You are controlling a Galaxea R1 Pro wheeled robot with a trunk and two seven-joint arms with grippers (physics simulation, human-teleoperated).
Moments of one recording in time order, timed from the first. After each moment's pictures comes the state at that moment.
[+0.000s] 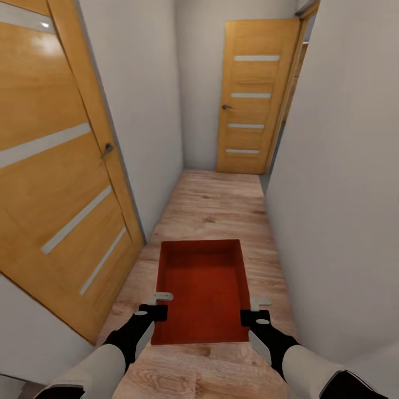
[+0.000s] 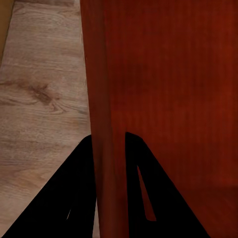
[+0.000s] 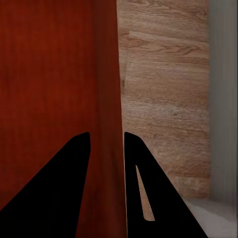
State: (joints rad) left arm -0.70 -0.13 0.01 -0.33 -0.07 0.14 0.10; right arm -0.73 0.05 0.60 -0.21 -0.55 -0.01 -0.30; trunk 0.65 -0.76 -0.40
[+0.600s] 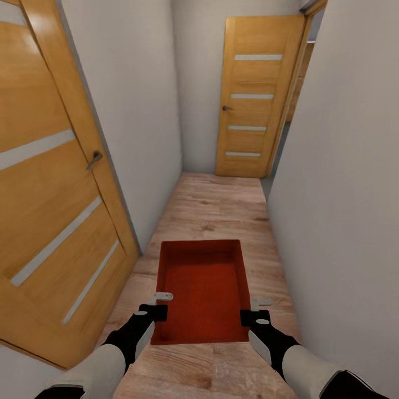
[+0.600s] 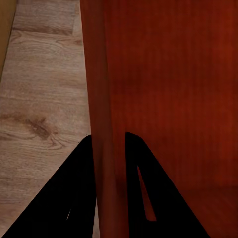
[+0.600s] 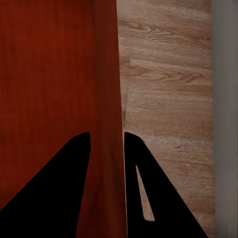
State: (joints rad) left arm -0.70 -0.13 0.01 -0.33 -0.07 0.14 0.10; right arm -0.73 0.05 0.60 -0.21 -0.55 -0.01 -0.30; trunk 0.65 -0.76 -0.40
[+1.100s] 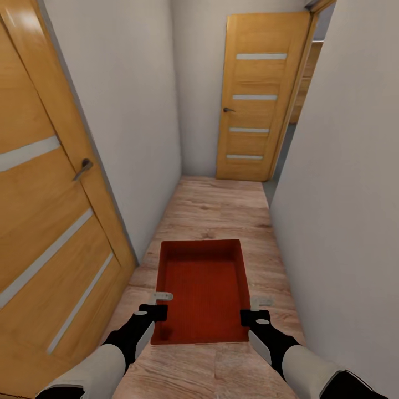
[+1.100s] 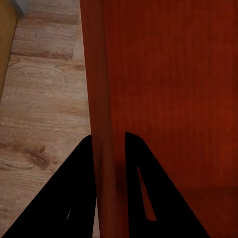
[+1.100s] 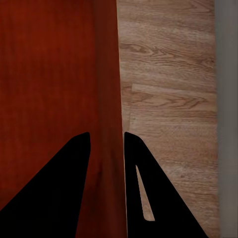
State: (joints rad) left arm -0.70 -0.13 0.01 -0.33 -0.07 0.14 0.10; right arm -0.73 0.05 0.60 -0.21 -0.55 -0.01 -0.30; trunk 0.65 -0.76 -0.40
